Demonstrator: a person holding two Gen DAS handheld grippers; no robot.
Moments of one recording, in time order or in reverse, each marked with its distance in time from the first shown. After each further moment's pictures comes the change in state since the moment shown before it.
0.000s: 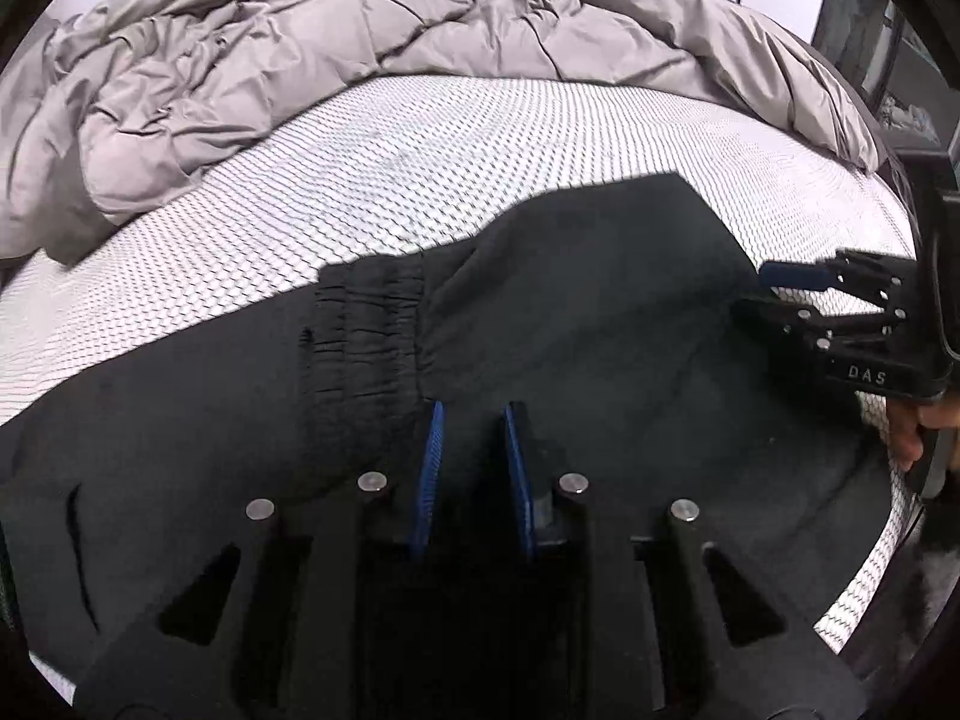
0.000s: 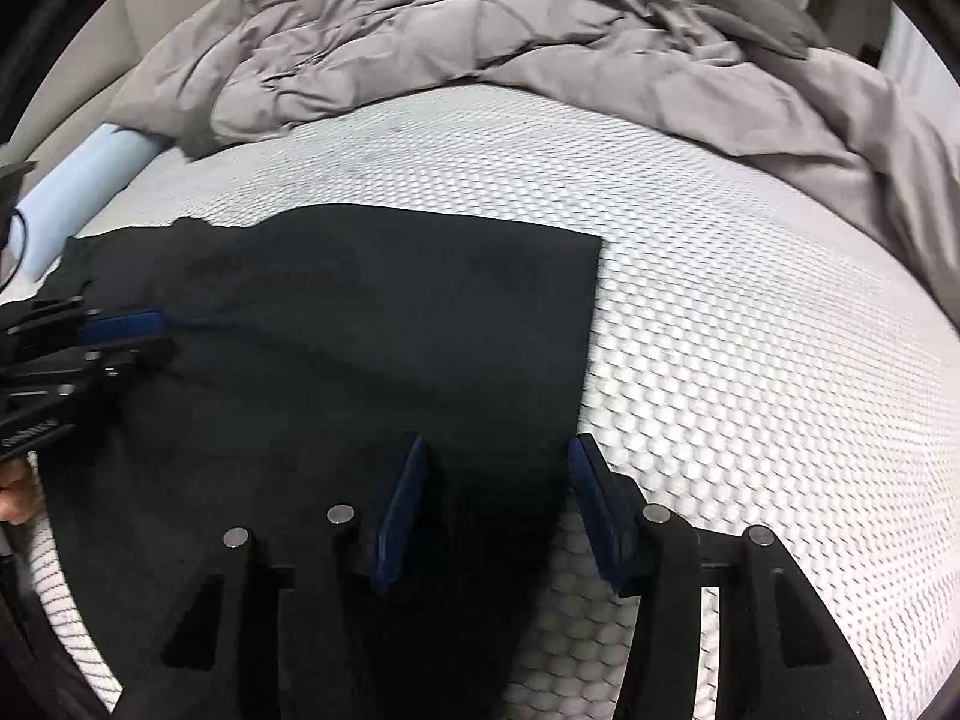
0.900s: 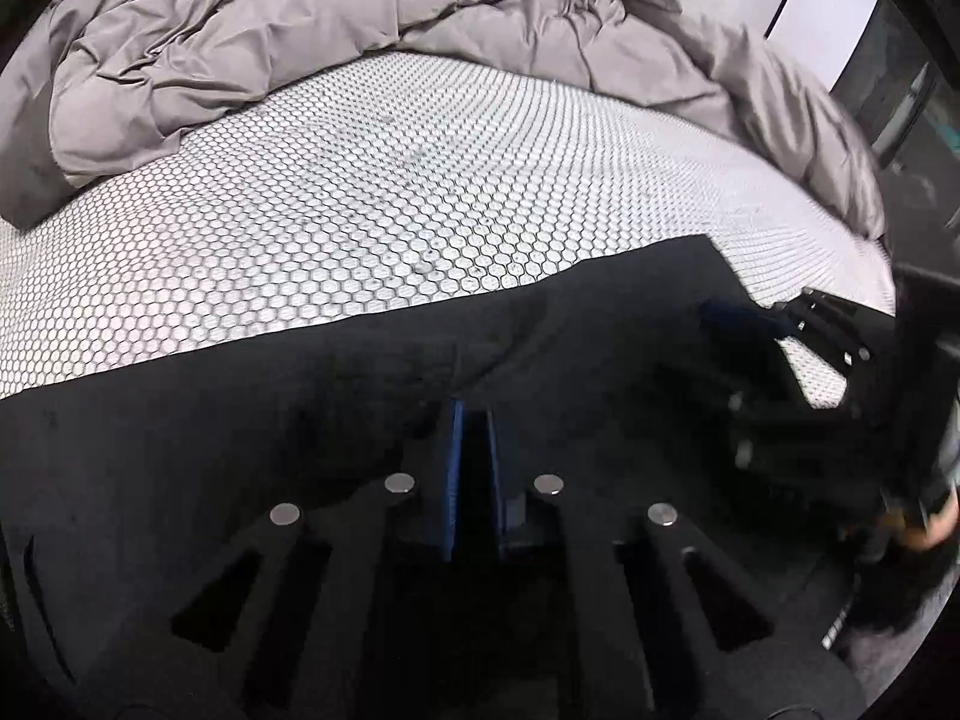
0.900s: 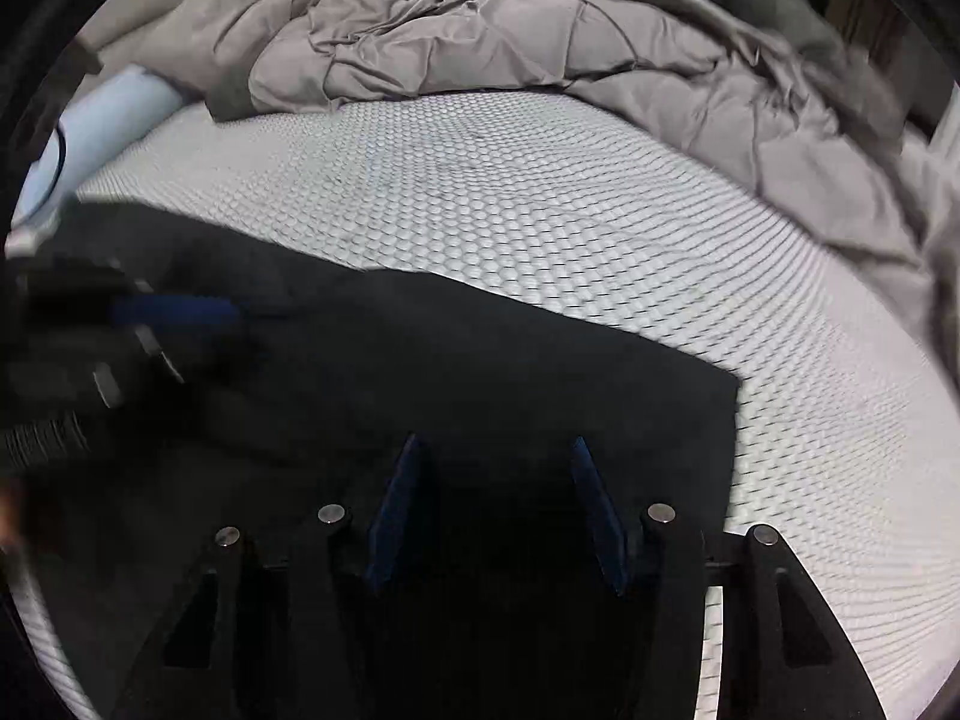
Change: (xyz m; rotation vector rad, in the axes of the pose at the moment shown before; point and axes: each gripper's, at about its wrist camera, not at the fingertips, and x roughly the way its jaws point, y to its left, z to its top) left arm 0.039 0.034 0.032 -0.123 0.051 -0.126; right arm 0.040 0.049 0.039 -0.176 0.017 -0.065
